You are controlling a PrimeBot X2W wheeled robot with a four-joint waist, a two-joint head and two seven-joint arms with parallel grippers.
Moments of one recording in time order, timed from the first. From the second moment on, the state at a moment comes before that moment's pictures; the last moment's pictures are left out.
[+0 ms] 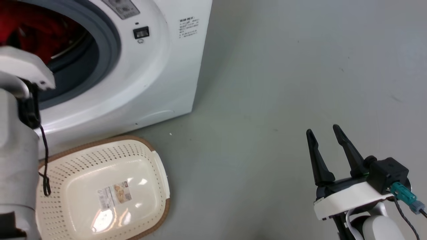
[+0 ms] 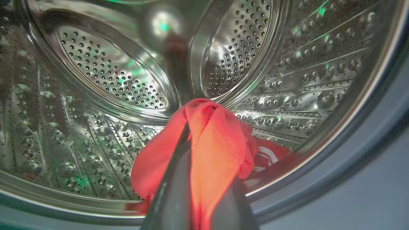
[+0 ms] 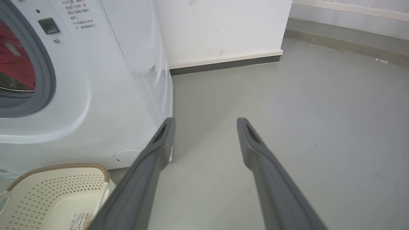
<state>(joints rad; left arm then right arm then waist) -0.94 0.42 -0.02 0.84 -0.24 0.01 -0.24 -0.09 -0.05 0.10 0.00 0.19 0.13 -0.13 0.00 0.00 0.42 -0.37</state>
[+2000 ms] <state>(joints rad) -0.30 0.12 -0.02 0.69 -0.25 0.03 -0.26 -0.09 -0.05 0.12 -0.11 0.18 0.13 -0.08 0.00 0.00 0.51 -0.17</state>
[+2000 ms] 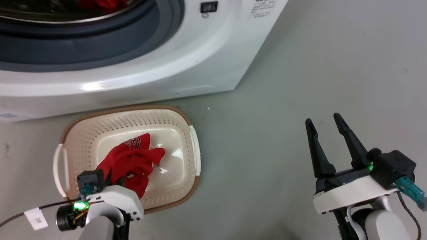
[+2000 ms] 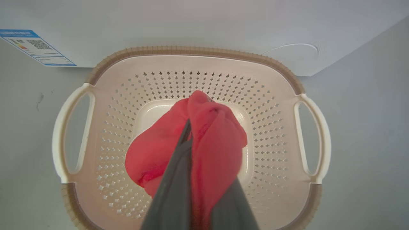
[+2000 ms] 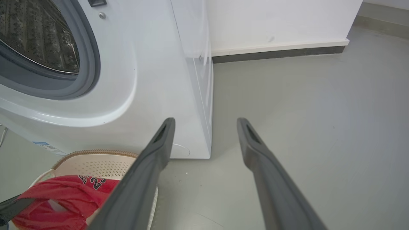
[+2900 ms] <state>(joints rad) -0.45 0.12 0.07 1.02 -0.27 -0.01 -0.26 -0.18 -0.05 0.15 0.00 0.19 0.13 -0.14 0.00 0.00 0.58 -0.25</state>
